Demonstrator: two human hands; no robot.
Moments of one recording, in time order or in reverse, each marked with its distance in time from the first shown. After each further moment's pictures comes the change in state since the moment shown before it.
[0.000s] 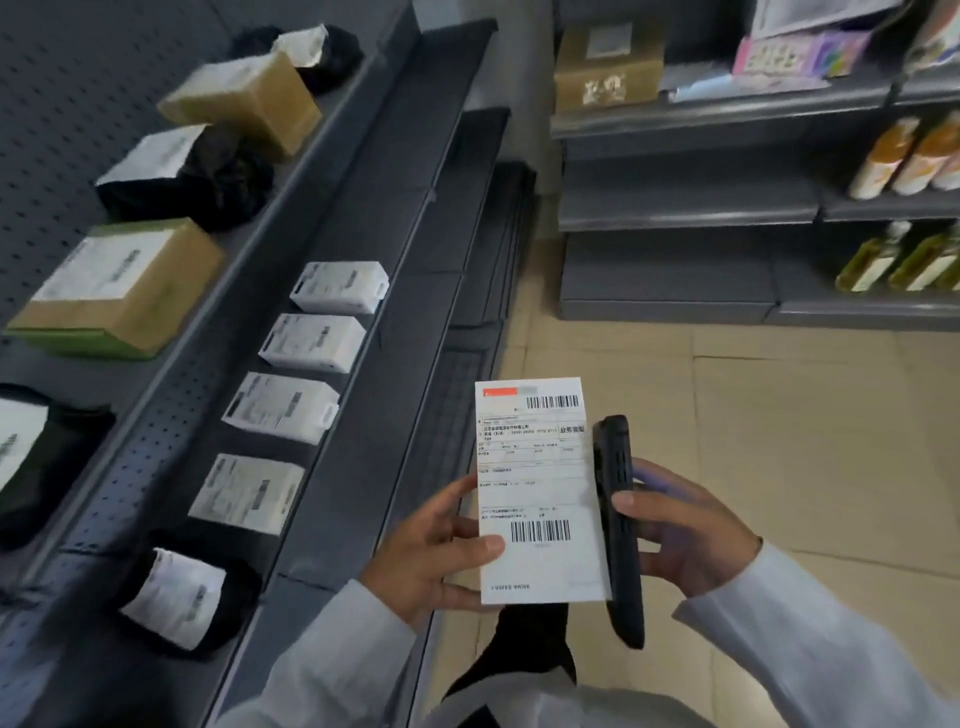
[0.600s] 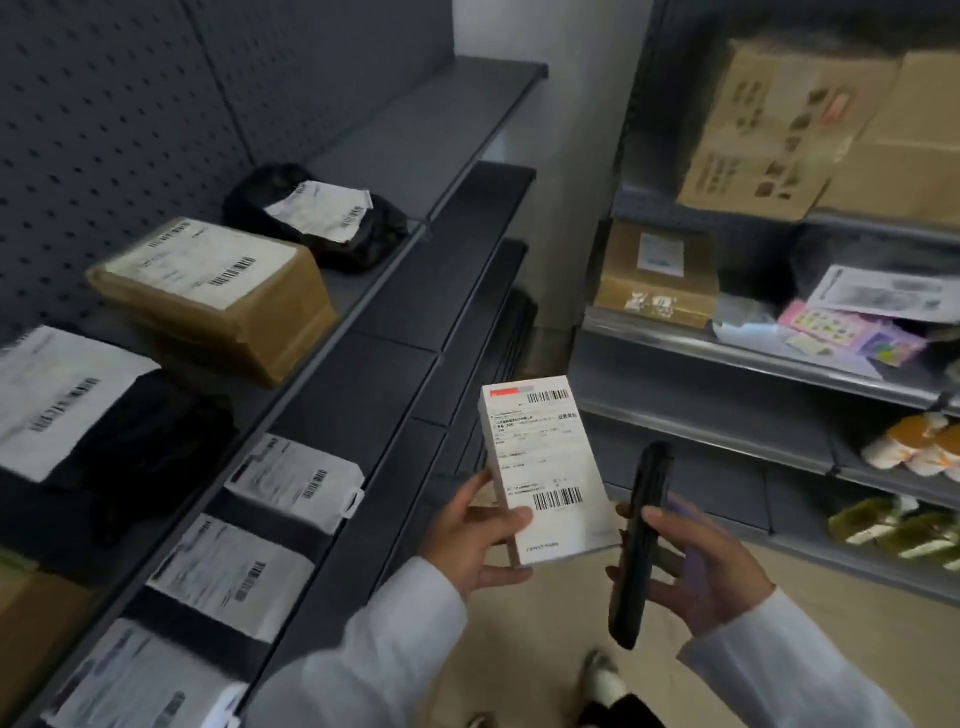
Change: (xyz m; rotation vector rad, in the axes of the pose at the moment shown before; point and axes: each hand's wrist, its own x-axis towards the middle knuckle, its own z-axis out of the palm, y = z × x) left_hand 0.300 0.271 -0.067 -0.300 0.088 0.153; right_hand 0.300 -0.253 0.029 -0.042 0.269 -0.067
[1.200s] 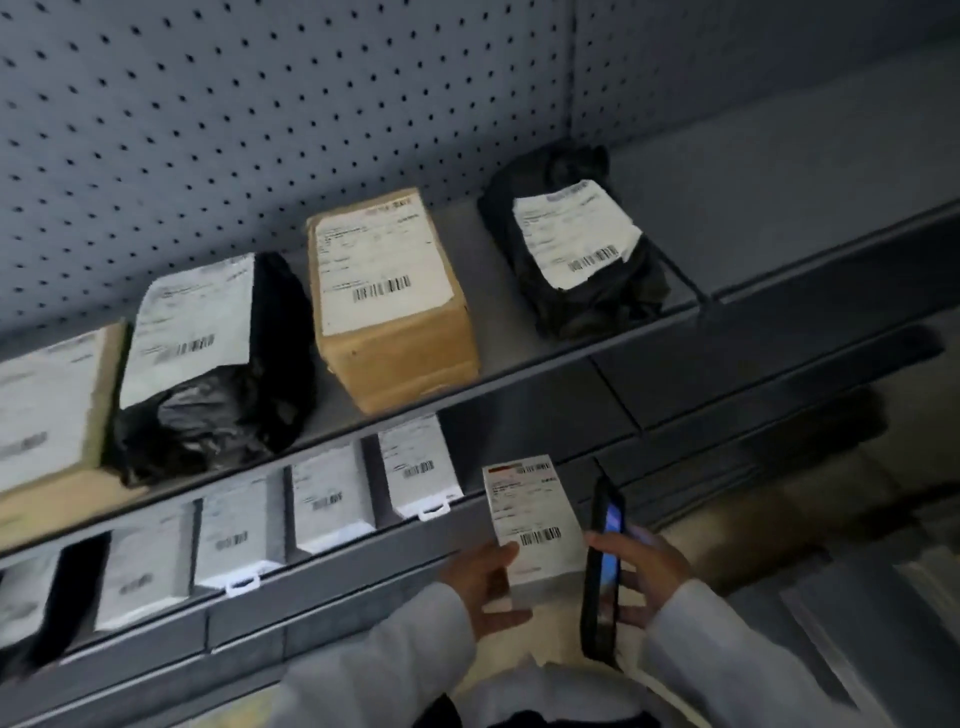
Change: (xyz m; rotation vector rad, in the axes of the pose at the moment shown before) left_hand 0.149 0.001 -0.039 -0.727 0.758 -0.200; right_hand 0.295 -0.052 0.146 -0.671 -0.541 0.500
